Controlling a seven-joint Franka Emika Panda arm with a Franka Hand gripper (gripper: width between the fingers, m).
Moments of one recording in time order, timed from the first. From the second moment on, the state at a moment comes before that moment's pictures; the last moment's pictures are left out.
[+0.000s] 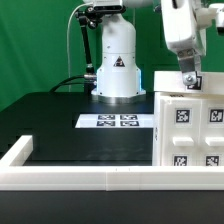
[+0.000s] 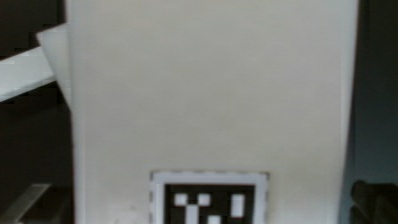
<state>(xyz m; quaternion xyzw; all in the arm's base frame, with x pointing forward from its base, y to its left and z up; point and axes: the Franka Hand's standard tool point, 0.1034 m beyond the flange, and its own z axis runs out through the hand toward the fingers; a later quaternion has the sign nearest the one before) 0.617 0.081 0.154 -0.58 0.80 -0.02 0.15</state>
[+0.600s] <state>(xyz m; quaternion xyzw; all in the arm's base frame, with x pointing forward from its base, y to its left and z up) 0.621 0.090 0.174 -0.62 0.77 -0.03 0.17</state>
